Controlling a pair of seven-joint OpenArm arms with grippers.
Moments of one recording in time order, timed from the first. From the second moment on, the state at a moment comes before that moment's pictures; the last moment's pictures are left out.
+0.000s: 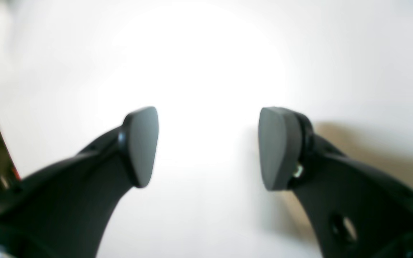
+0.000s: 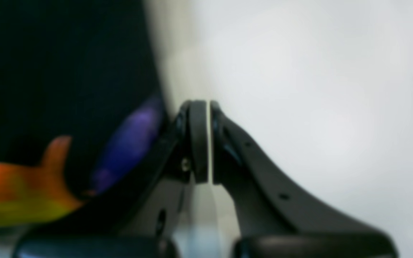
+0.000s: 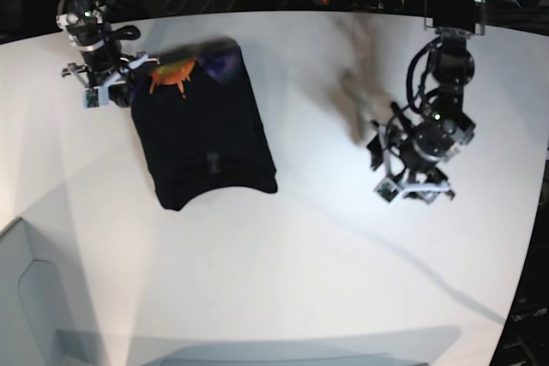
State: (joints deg) left arm -0.8 -20.9 -0.7 100.6 2.3 -33.7 49.1; right arm -22.1 -7.4 33.7 100.3 -1.2 39.5 -24.8
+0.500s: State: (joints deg) left arm 14.2 -20.2 -12.9 103.8 1.8 -33.8 49.0; right arm -26.4 -9.3 28.8 101.5 -1.1 39.5 -24.4
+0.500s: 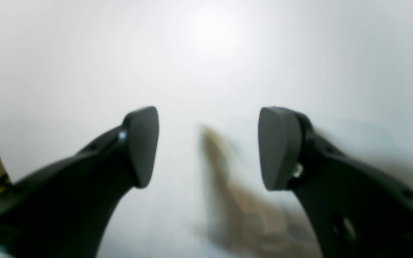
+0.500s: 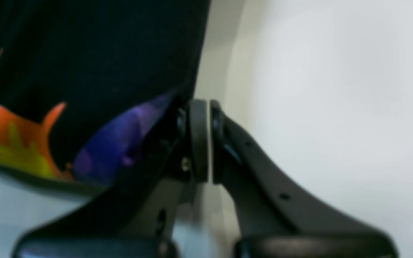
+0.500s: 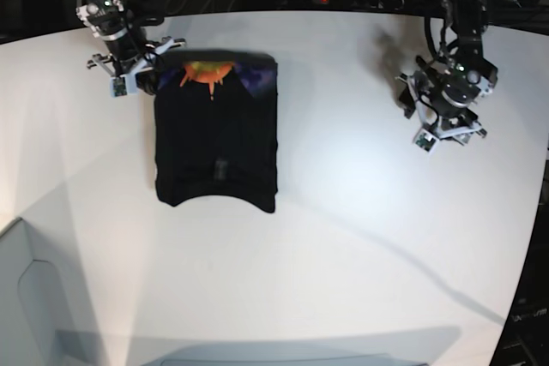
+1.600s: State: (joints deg) left arm 59.3 -3.5 -39.6 104.4 -17.9 -33.3 44.3; right arm -64.4 6.3 20.3 103.8 3.5 39.4 -27.0
